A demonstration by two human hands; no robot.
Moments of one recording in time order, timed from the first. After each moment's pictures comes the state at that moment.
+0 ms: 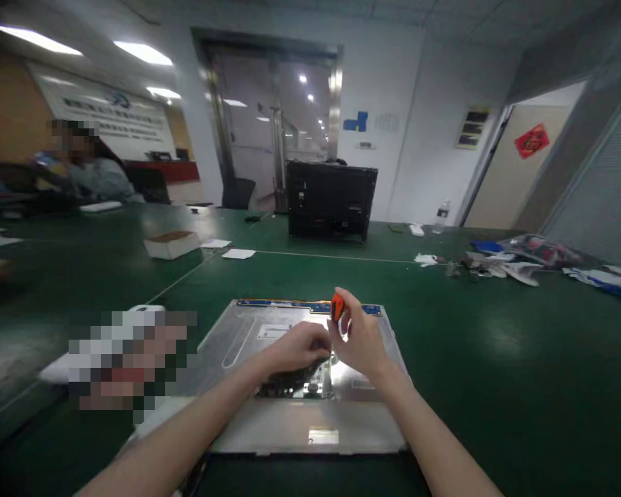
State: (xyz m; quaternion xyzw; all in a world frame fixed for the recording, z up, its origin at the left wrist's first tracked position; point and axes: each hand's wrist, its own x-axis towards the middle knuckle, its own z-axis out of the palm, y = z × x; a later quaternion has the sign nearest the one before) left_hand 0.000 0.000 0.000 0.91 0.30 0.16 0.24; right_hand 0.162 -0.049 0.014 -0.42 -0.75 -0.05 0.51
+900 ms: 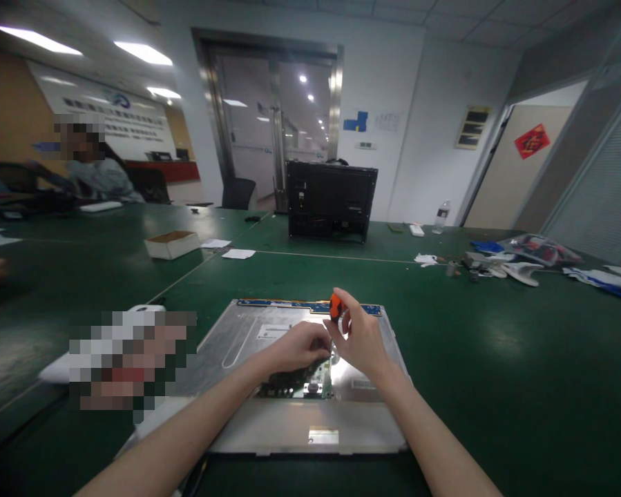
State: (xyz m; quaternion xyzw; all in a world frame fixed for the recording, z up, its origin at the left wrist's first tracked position) left_hand -0.001 -0.001 0.003 0.91 0.30 0.16 0.24; right_hand 0.164 -0.045 0.013 -0.42 -0.75 -0.07 0.51
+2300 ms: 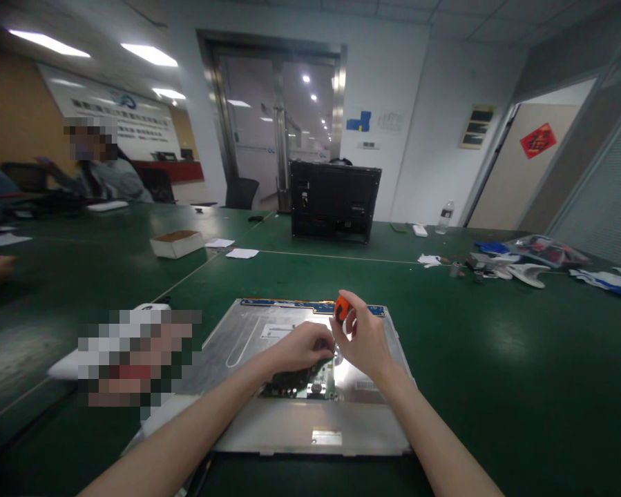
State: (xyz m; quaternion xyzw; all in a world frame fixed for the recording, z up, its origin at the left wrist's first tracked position) left_hand -0.001 -0.001 0.005 0.91 0.31 0.15 0.24; right_hand 0.162 -0.047 0.012 -0.43 -0.74 -0.05 0.52
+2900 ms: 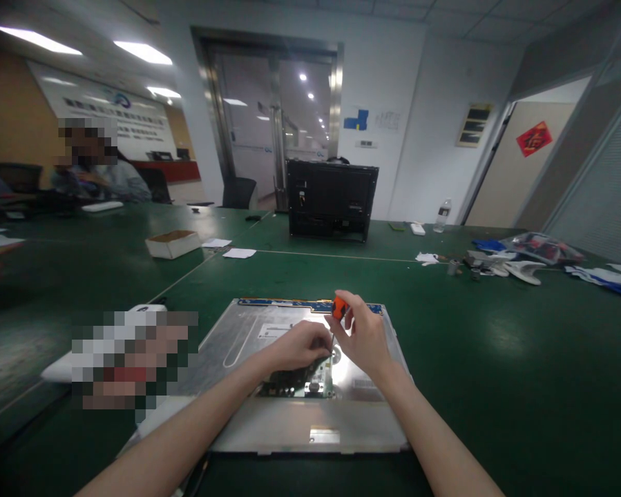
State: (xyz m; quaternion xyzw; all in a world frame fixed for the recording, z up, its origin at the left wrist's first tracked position) left_hand -0.001 0.000 0.003 0.90 0.30 0.16 0.25; right_hand 0.165 -0.047 0.016 -0.41 -0.74 -0.08 0.53
